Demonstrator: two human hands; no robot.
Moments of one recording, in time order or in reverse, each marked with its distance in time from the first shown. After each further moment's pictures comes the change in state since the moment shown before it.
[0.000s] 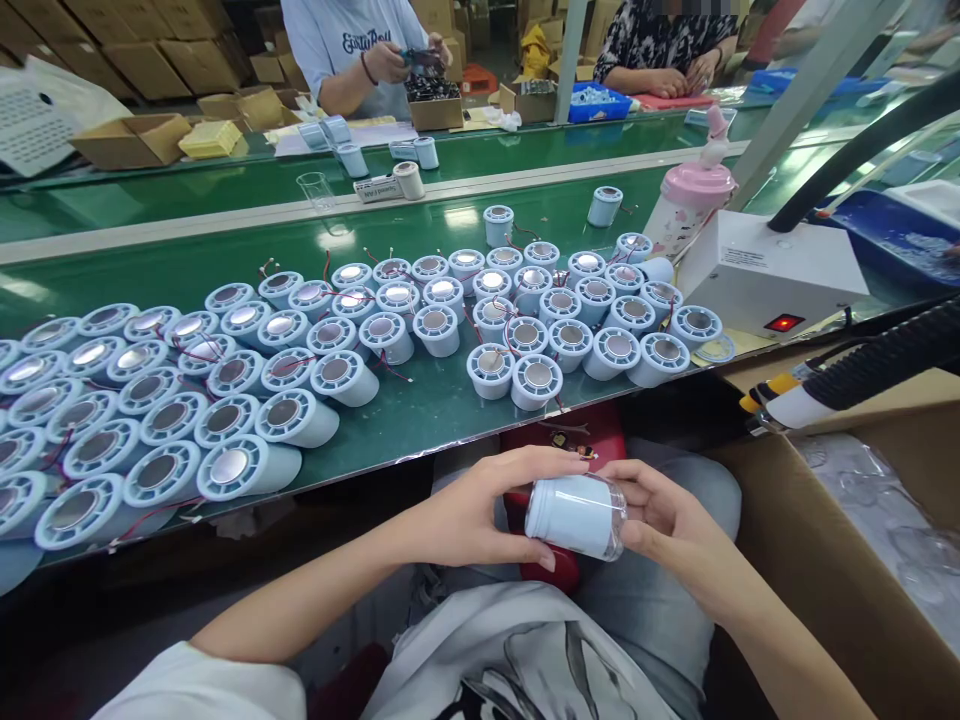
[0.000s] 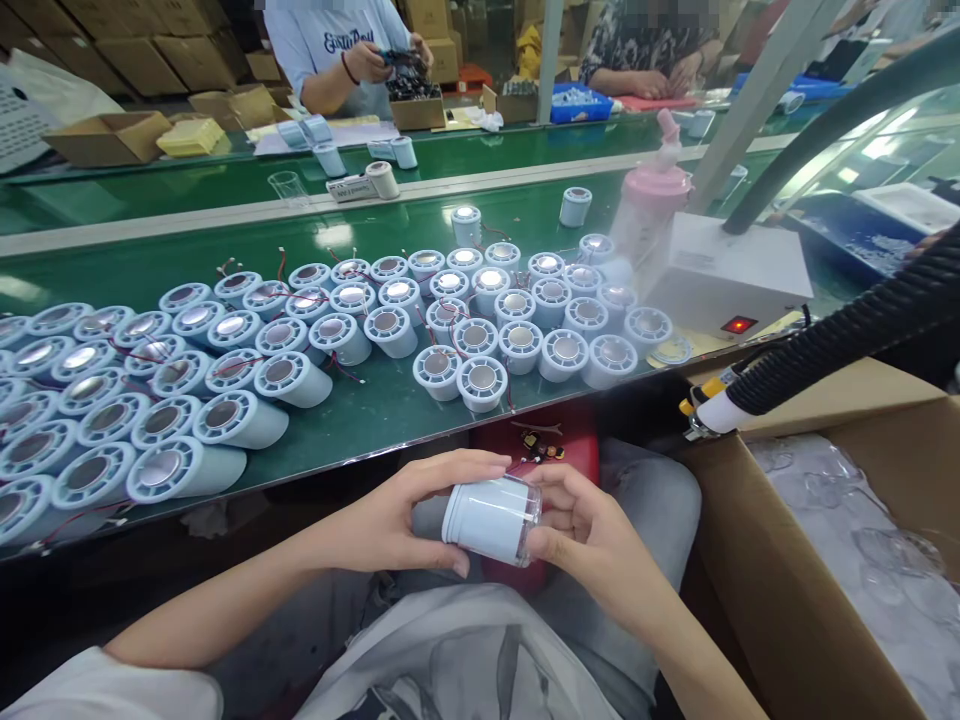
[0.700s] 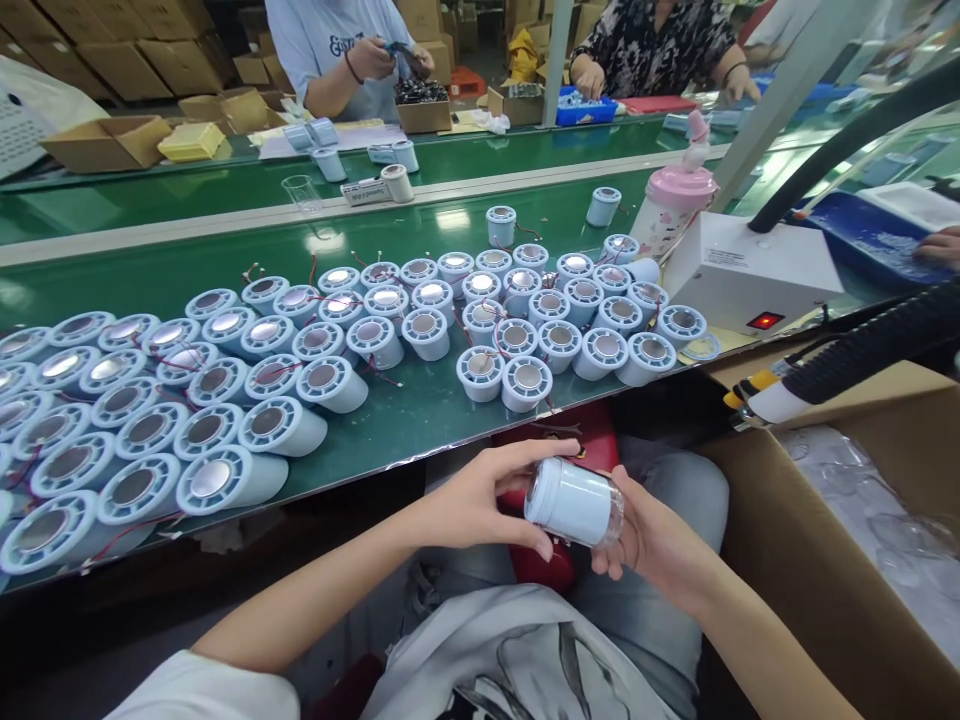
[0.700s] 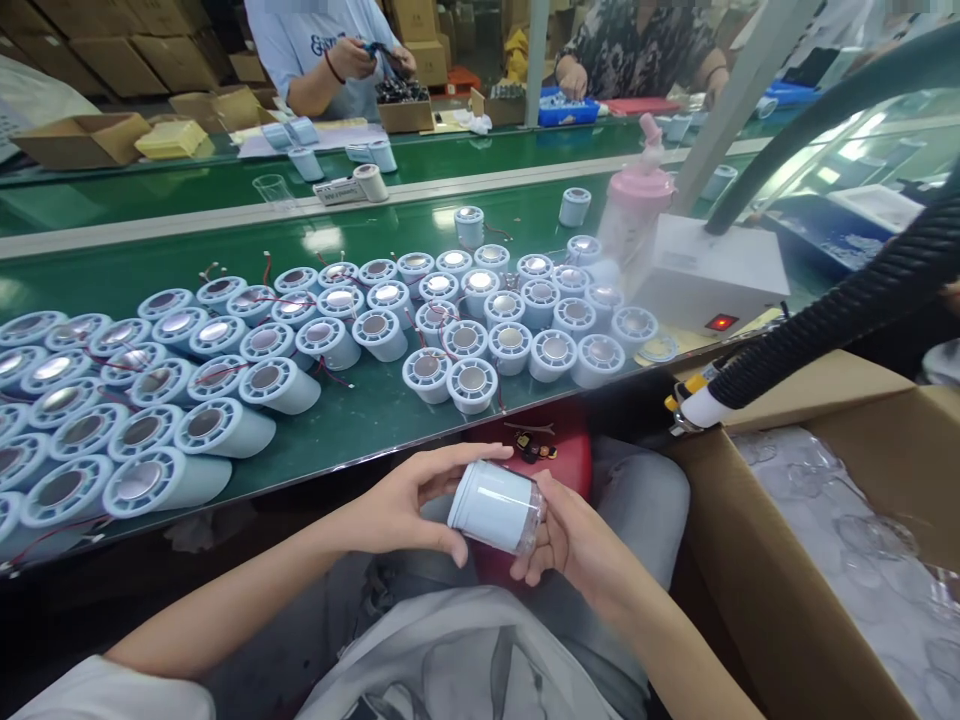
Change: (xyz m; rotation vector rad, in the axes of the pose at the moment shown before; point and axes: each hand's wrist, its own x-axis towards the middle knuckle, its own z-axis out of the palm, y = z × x) left_hand 0.012 -0.017 0.006 -0.424 0.003 -0.146; right_hand 0.012 0.019 0.000 0.406 0.056 0.257
